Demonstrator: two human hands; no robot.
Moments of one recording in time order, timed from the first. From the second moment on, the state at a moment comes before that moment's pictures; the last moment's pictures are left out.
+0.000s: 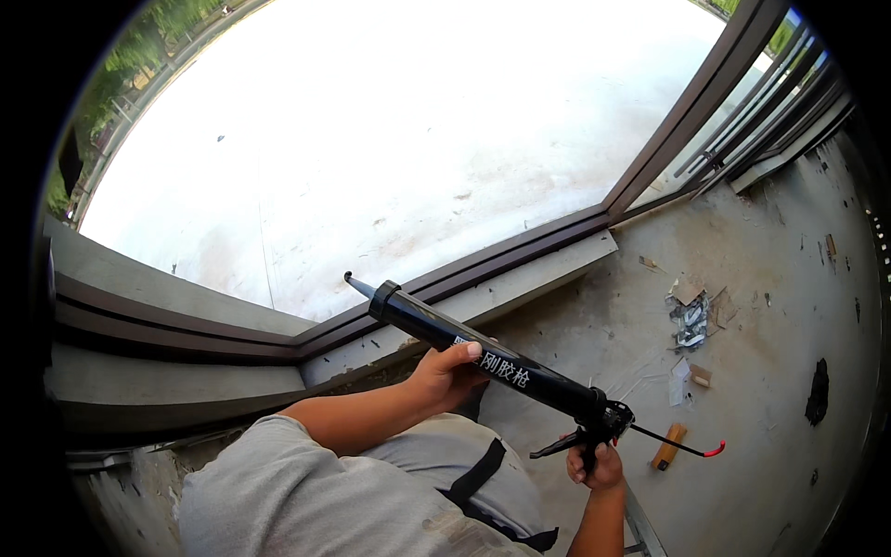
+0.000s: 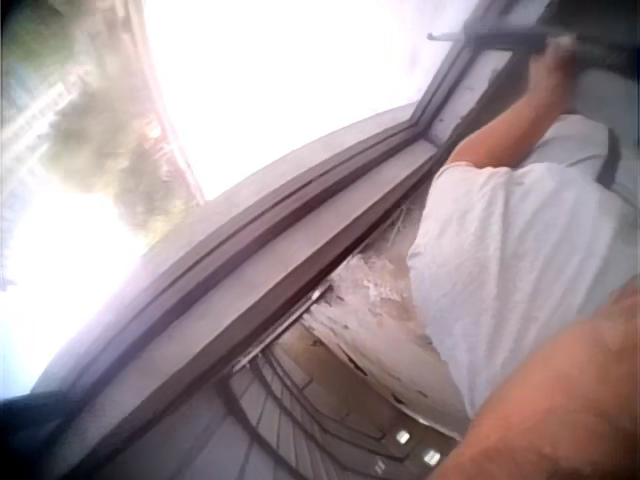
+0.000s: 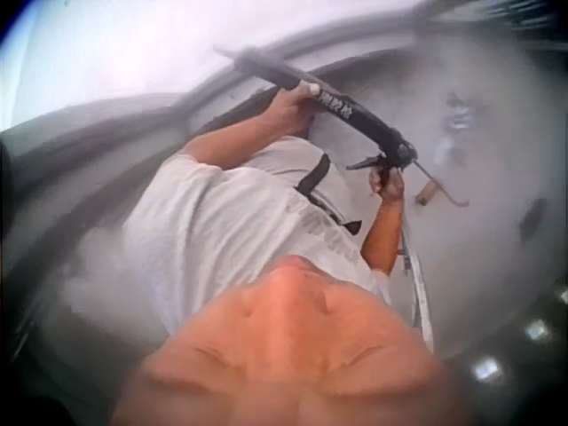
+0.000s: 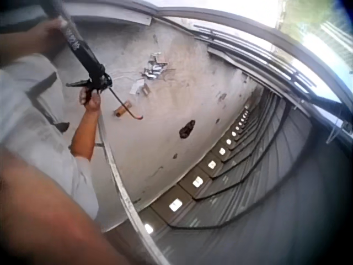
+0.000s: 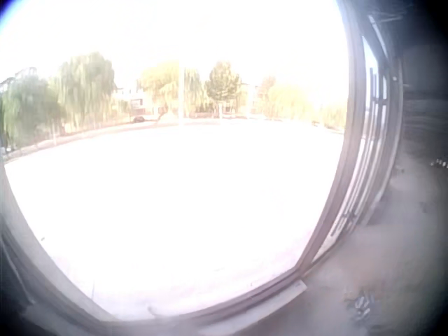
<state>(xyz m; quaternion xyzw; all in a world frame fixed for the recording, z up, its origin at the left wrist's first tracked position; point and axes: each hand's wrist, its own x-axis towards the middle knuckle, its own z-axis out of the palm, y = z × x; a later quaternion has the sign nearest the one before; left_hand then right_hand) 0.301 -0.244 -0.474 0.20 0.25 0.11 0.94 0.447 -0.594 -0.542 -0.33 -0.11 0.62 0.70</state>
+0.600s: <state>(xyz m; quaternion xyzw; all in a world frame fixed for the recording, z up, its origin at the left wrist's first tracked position) 0.307 -0.213 -0.556 0.27 0.35 -0.22 0.87 0.423 -0.553 -0.447 -0.53 0.07 0.56 0.63</state>
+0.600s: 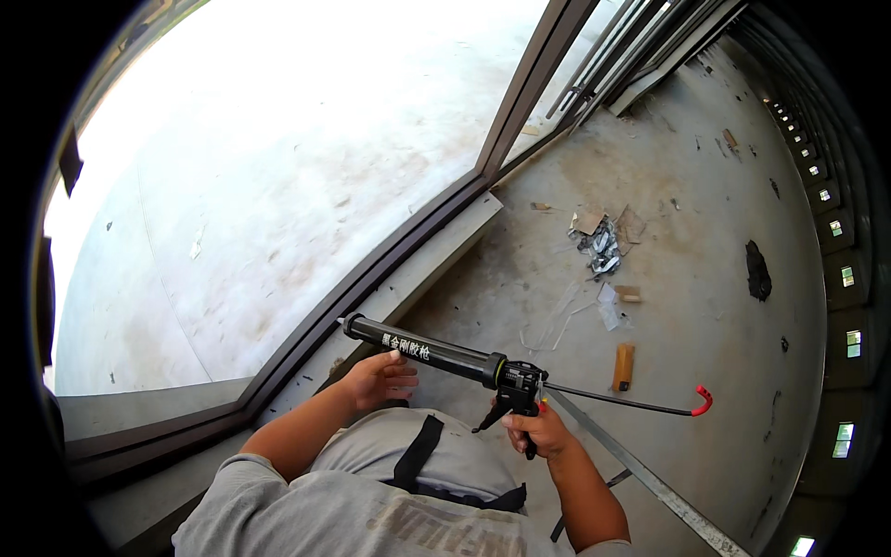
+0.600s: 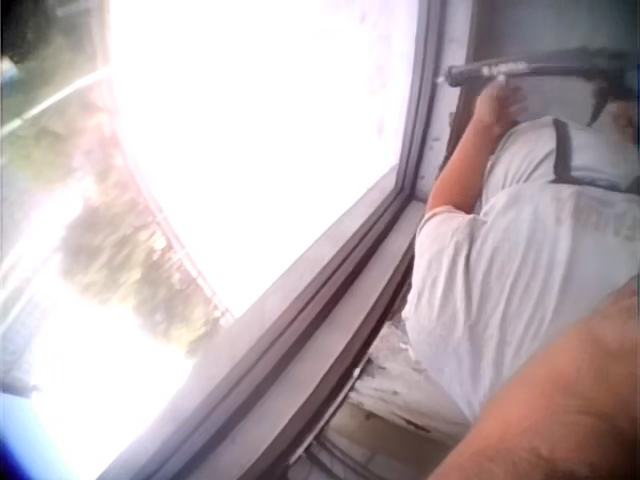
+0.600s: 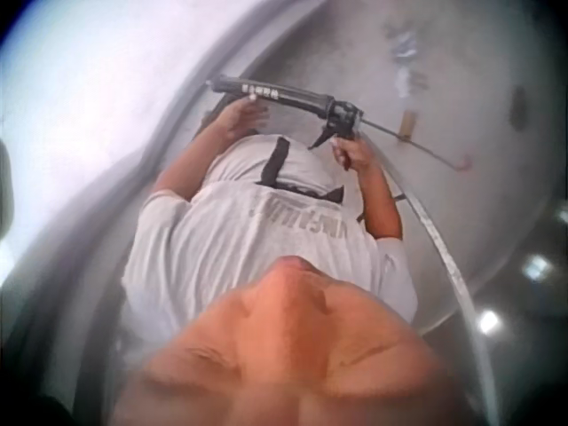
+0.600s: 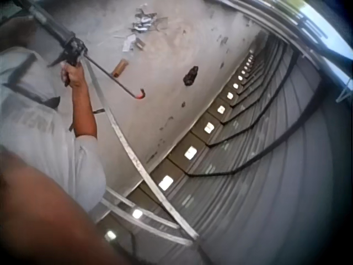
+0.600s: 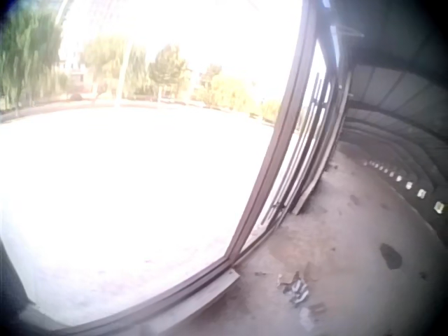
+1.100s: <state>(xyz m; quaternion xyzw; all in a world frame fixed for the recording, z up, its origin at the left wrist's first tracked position) 0.152 -0.063 -0.656 0.42 0.64 -0.06 0.64 0.540 -0.504 -0.574 -0.47 0.36 0.29 0.75</state>
